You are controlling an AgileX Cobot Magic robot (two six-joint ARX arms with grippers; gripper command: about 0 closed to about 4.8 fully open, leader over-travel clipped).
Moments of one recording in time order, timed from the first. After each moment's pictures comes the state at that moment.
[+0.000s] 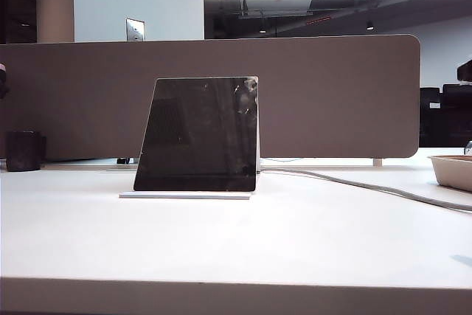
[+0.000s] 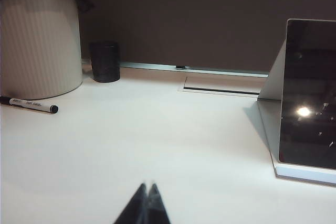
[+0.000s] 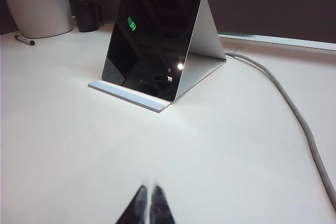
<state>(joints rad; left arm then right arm) 0.04 0.00 0.01 0.06 -0.07 -0.04 0.57 0.00 0.00 -0.04 0.02 0.10</state>
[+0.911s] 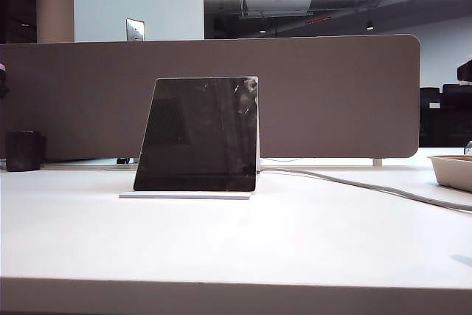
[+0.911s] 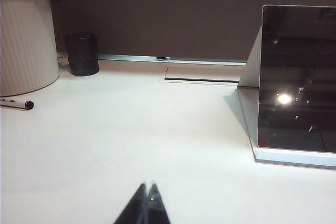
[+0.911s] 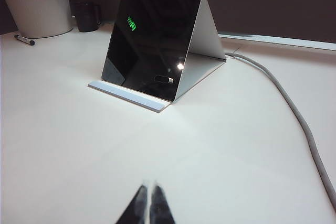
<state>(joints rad) 0.04 0.00 0.01 0.03 0.01 -0.03 0.57 0.00 0.00 -0.04 0.02 0.10</state>
